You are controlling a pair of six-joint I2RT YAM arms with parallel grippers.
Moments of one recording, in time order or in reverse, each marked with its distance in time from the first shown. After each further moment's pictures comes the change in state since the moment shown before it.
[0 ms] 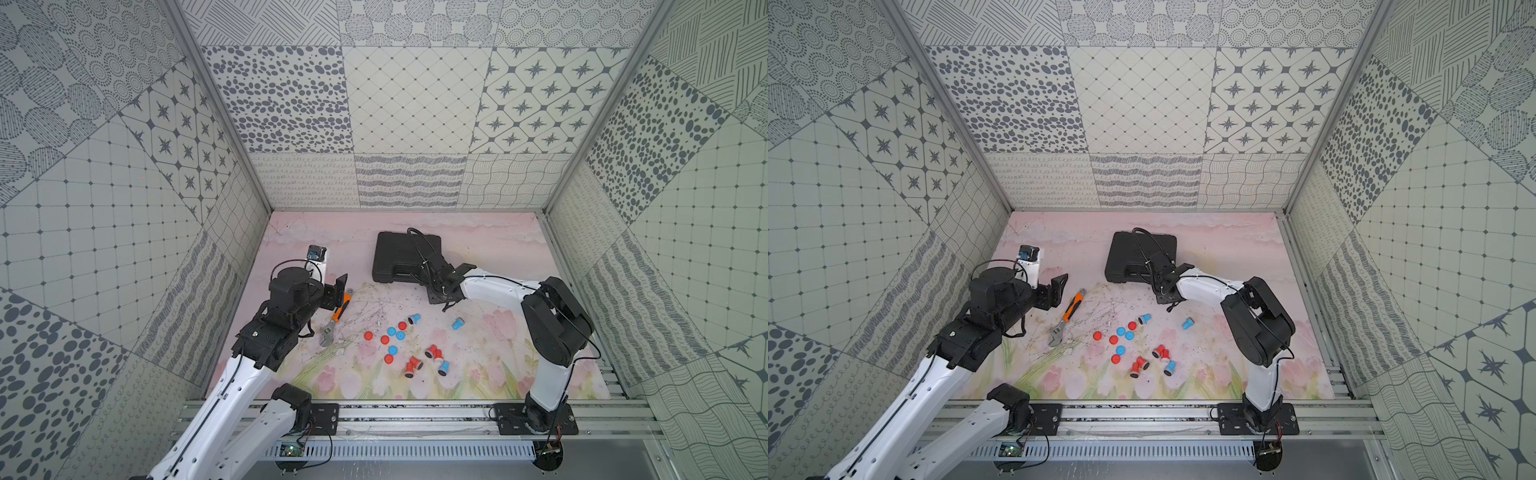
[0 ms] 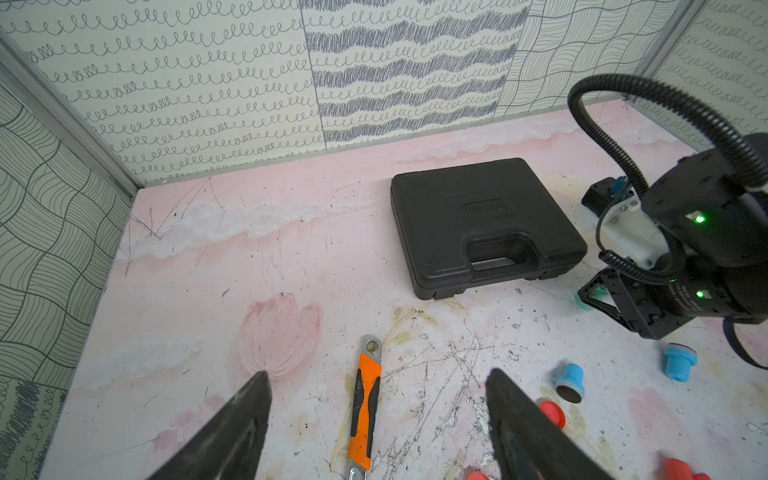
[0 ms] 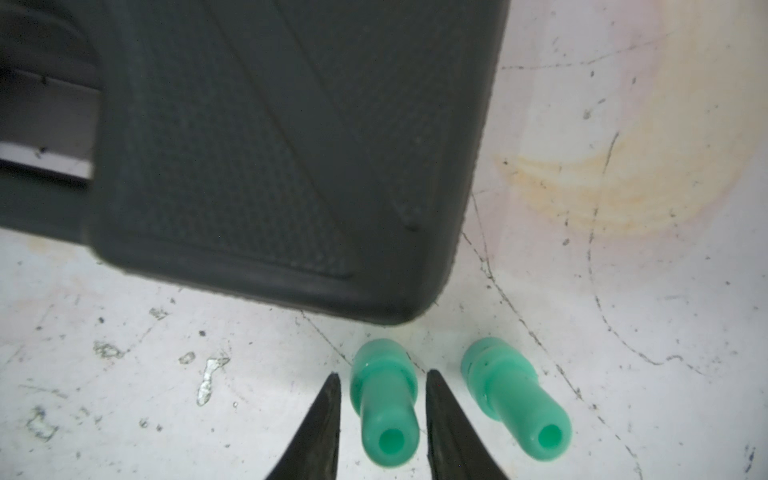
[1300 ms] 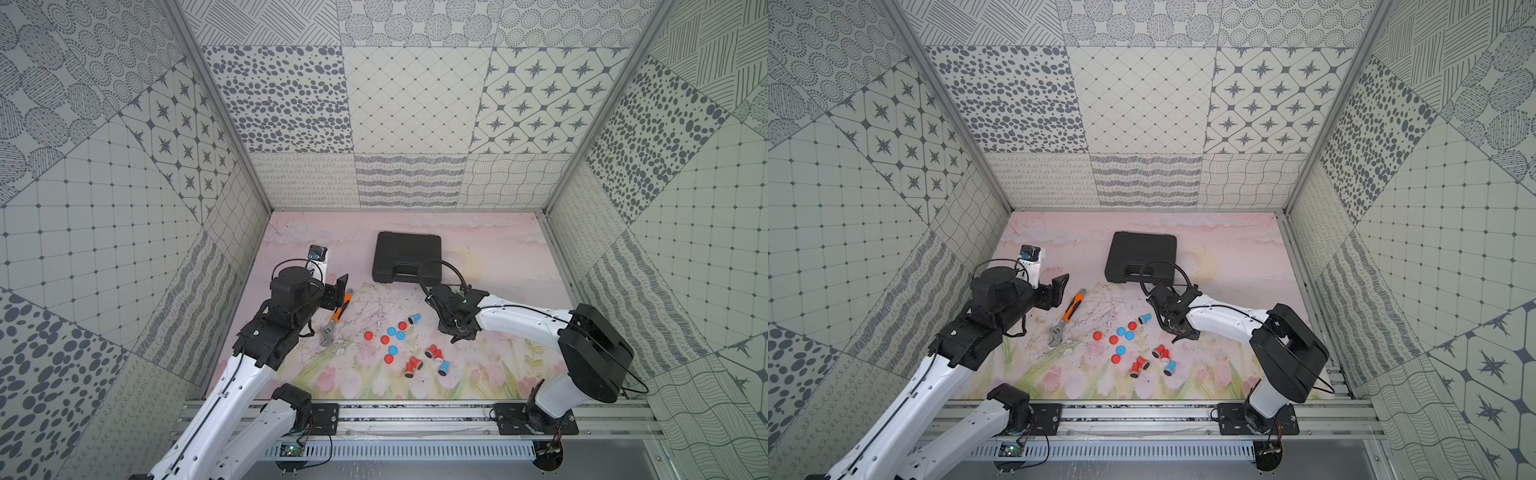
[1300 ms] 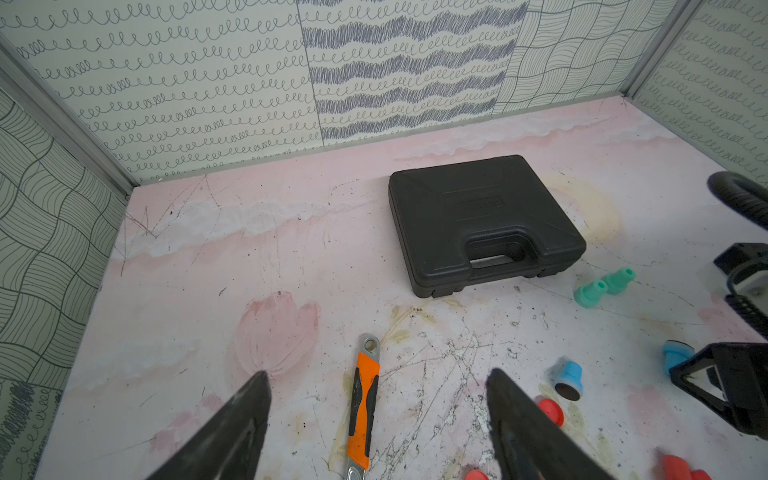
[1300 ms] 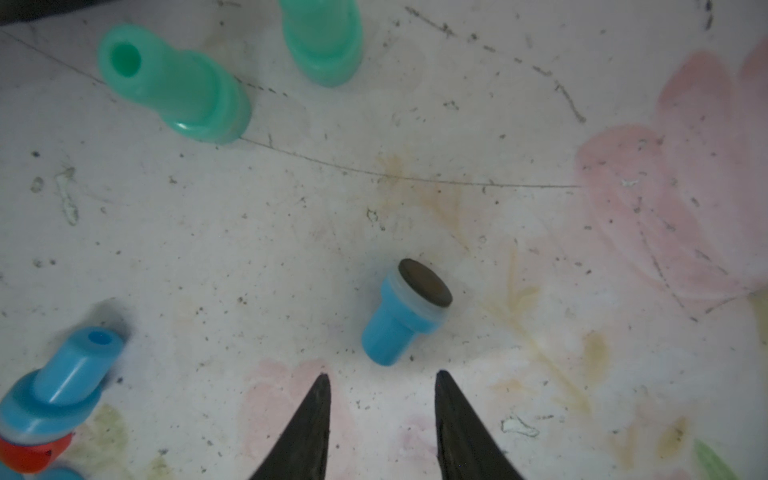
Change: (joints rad) left arm 0.000 0.008 0.000 0.000 0.008 0.000; right arm 0.161 -0.253 -0.269 -0.174 0.031 0.663
